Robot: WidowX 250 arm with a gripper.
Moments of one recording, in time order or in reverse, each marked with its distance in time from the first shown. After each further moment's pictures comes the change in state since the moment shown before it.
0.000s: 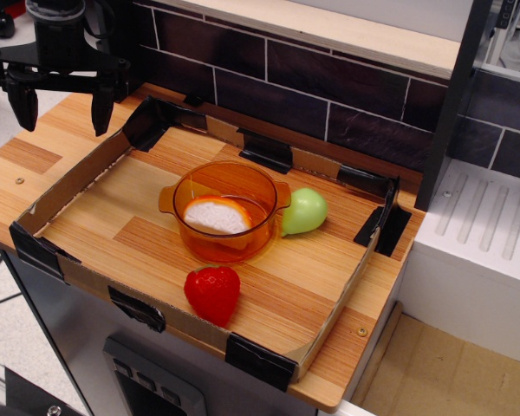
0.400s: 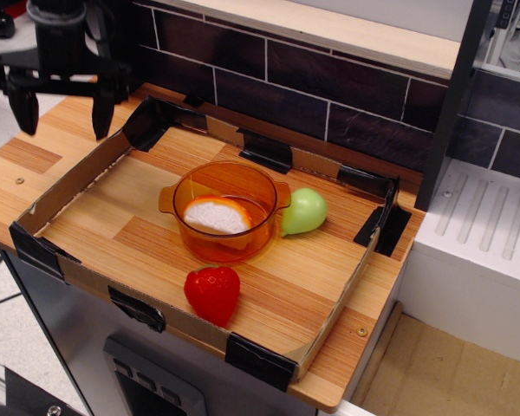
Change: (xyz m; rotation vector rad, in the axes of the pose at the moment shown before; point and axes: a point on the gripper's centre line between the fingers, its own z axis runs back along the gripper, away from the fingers) arm -0.005 -0.002 -0.007 -0.003 0.029 -0.013
